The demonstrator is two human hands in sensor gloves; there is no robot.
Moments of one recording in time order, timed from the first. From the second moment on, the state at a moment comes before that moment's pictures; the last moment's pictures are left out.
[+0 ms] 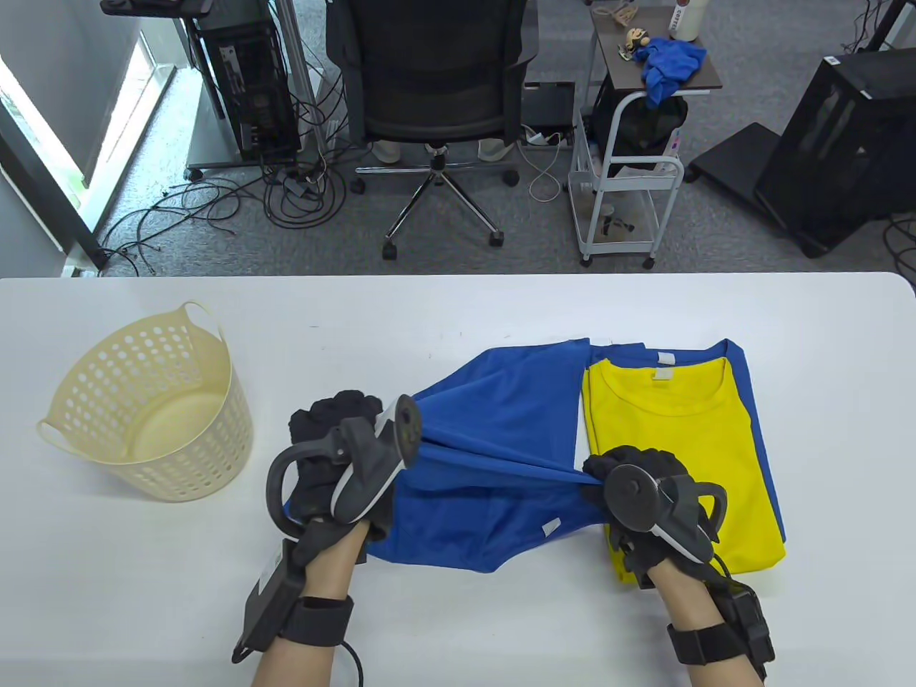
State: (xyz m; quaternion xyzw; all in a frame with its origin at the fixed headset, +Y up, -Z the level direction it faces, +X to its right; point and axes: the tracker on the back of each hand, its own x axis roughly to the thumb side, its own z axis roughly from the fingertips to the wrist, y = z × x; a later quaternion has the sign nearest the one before) left_hand -0.154 -0.593 -0.310 0.06 0.12 -0.09 0.99; right_hand 0.186 -0.684 -0.302 0.05 -0.16 0.98 0.08
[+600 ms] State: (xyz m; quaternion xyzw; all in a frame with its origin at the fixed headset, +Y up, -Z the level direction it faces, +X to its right) left_hand -0.207 -0.650 -0.392 -0.13 0.08 -0.11 0.98; right_hand 0.125 -0.663 -0.412 0.06 0.19 0.98 -0.01
